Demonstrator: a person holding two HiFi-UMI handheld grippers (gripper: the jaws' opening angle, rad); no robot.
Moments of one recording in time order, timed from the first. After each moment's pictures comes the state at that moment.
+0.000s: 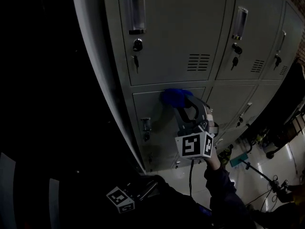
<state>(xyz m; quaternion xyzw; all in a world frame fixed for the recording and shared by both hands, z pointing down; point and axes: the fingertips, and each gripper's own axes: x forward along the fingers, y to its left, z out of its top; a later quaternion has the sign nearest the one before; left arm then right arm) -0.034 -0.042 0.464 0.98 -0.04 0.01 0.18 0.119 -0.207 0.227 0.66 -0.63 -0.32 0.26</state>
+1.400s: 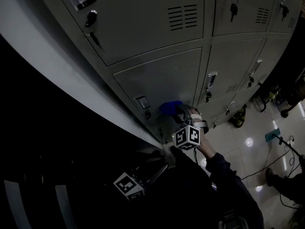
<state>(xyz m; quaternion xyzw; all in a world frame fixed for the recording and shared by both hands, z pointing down) -0.014 -0.036 0.450 0.98 0.02 0.06 0.18 0.115 -0.224 0.516 0.61 -0.70 -0.13 0.35</state>
